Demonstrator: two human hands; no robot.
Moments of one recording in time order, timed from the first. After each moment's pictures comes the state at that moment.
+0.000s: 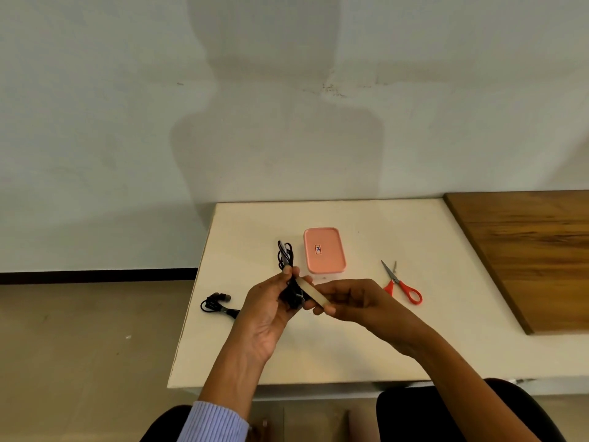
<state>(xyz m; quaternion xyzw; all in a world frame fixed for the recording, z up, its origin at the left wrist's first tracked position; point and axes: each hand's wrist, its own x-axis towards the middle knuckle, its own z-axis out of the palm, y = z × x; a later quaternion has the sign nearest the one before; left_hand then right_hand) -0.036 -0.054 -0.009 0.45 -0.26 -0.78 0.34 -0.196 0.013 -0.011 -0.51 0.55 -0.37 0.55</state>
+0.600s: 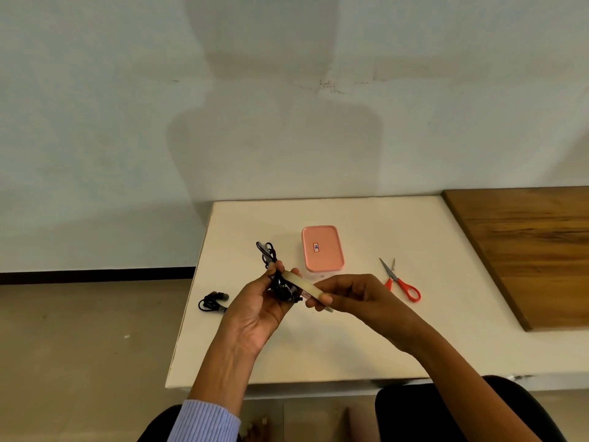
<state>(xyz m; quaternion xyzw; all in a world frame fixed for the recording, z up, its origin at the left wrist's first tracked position) -0.030 -0.061 -0.004 0.41 -0.11 -0.82 0.37 -0.195 0.013 -0.008 -0.50 0.55 -0.40 0.54</state>
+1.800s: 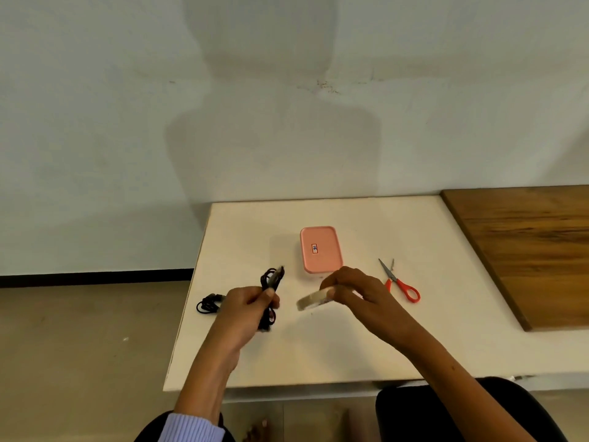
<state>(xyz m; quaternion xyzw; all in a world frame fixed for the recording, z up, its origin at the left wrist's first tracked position) -0.004 -0.056 -0.005 0.58 -0.52 -0.59 0.19 -0.198 0.010 -0.020 -0.56 0.64 -0.37 0.37</state>
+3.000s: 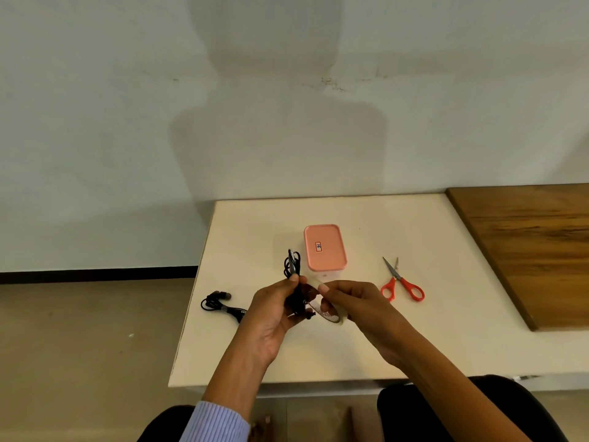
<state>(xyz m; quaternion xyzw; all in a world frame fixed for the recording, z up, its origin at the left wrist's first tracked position) -0.037 -0.049 -0.016 0.51 -0.31 -0.75 0.29 -0.173 0.011 -0.014 -0.32 0.66 -0.41 0.54</state>
